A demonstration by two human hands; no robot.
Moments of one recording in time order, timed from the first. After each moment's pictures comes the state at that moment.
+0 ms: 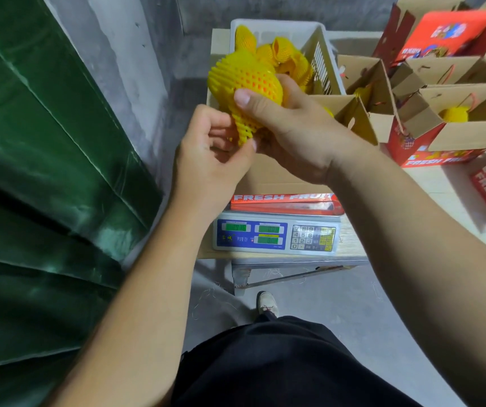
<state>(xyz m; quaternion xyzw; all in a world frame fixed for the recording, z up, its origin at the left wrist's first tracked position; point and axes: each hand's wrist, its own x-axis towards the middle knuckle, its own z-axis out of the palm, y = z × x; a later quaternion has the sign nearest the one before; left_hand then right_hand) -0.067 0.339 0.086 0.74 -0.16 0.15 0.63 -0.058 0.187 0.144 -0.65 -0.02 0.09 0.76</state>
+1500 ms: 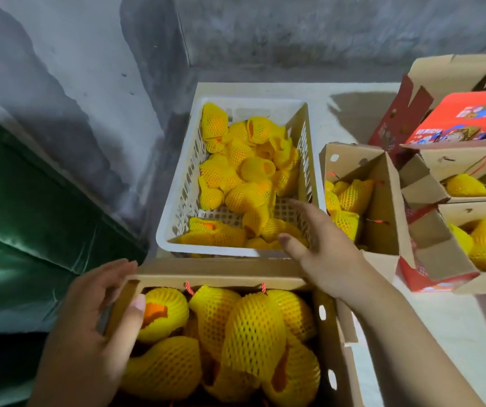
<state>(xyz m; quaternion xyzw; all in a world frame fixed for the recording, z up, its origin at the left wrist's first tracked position) 0.083 0.289 0.054 0.91 0.05 0.05 0.42 0.164 -0.042 0.056 -0.90 0.02 0.07 0.43</state>
